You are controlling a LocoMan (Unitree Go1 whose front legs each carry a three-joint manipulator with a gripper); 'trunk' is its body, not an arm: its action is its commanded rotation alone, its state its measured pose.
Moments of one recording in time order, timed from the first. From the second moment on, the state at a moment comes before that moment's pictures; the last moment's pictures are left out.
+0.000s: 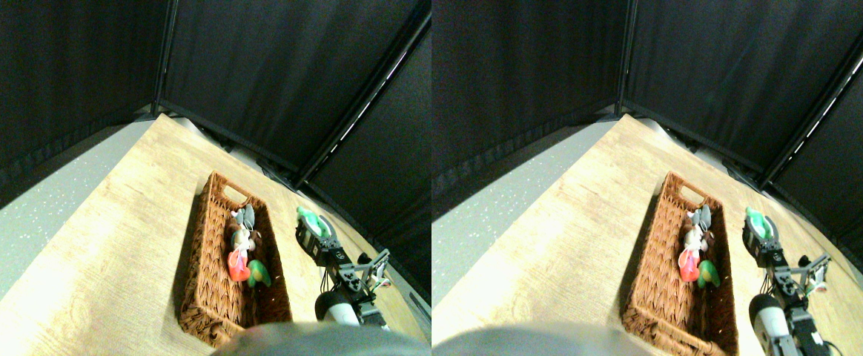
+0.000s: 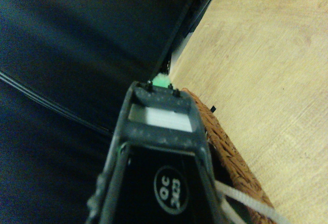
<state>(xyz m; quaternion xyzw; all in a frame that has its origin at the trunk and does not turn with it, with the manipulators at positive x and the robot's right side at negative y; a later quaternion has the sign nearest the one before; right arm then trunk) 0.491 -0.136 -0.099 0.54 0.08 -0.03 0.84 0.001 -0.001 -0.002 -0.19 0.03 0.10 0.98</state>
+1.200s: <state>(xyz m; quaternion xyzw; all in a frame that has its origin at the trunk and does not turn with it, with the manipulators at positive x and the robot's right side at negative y) 0.484 -0.154 -0.122 0.54 0.07 -0.07 0.83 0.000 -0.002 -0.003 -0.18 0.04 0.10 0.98</state>
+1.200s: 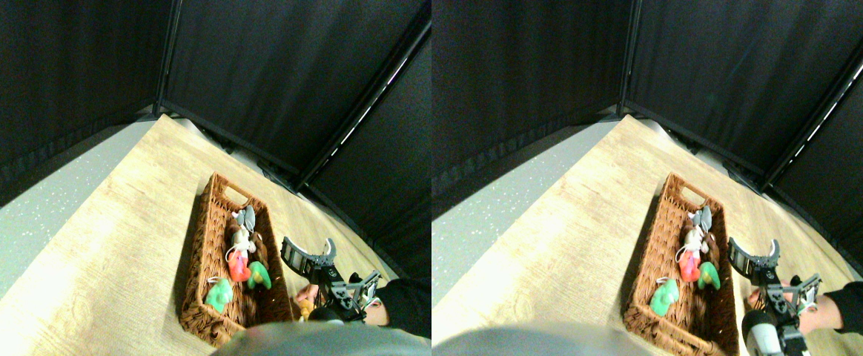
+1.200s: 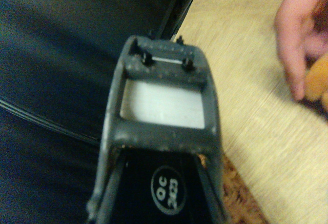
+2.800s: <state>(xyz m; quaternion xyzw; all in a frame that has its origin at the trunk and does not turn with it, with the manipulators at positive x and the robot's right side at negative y) 0.470 -0.255 -0.240 0.62 0.02 -0.24 0.74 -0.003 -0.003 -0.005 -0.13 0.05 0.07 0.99</state>
